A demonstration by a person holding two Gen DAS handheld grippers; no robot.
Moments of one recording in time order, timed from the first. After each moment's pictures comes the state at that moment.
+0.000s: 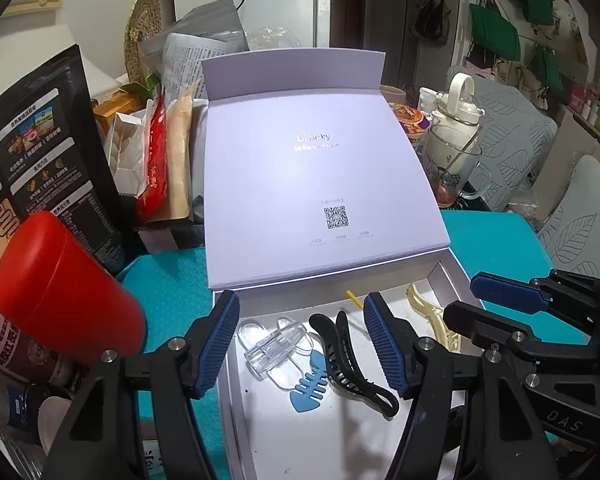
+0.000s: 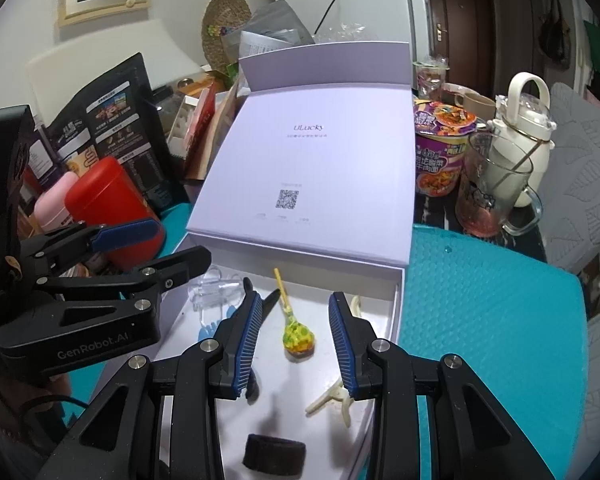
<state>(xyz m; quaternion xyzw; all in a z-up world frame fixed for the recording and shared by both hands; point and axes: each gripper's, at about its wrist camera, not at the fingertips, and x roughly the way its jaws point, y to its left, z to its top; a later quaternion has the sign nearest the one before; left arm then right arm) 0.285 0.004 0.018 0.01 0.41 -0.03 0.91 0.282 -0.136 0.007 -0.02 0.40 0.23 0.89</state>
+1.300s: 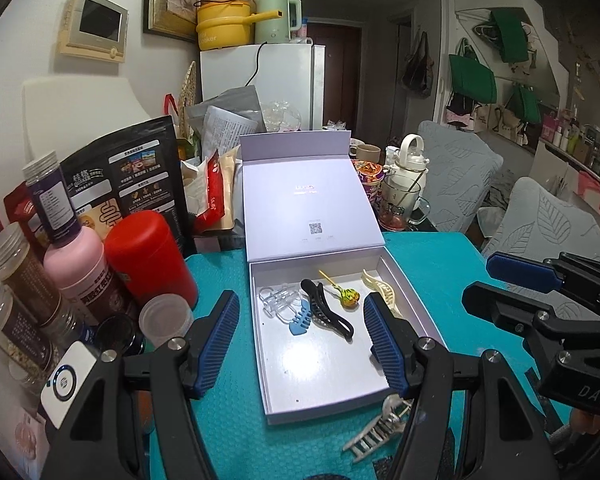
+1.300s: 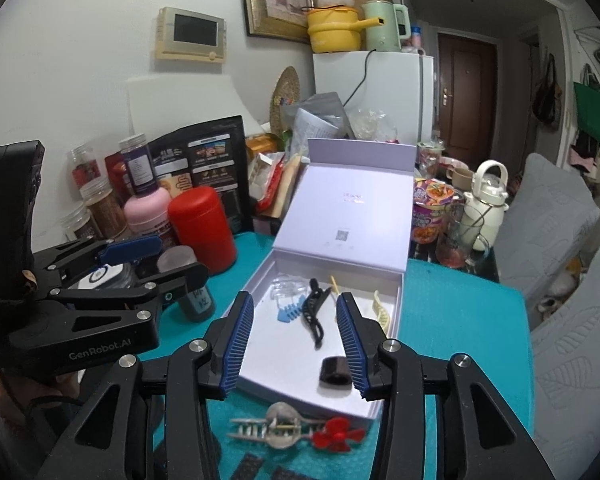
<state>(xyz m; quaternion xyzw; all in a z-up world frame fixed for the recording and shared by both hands) 0.110 0.011 0.101 0.00 0.31 -0.03 0.95 0.111 -0.133 0.099 -0.04 0.29 0.24 0.92</state>
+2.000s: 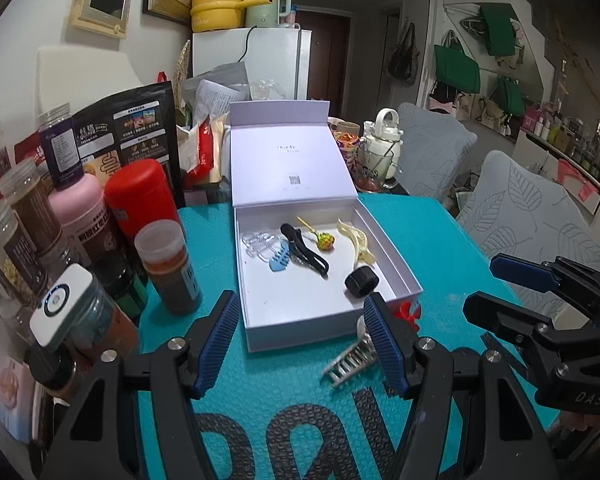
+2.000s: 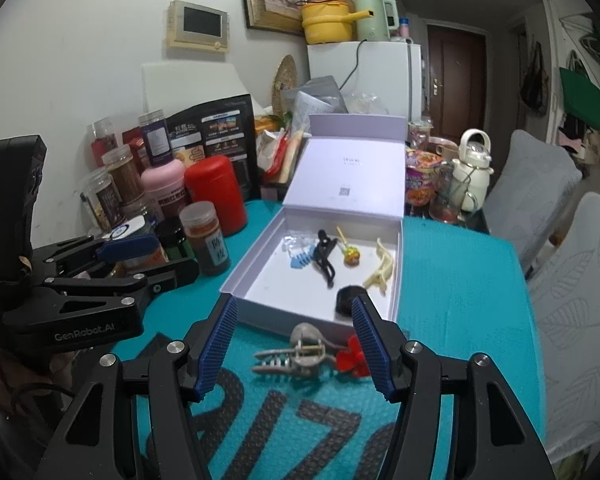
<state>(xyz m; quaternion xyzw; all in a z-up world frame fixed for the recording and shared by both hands) 0.040 0.008 0.071 -0.02 0.34 -0.06 0.94 0.036 -0.142 0.068 -0.03 0.31 0.23 0.92</state>
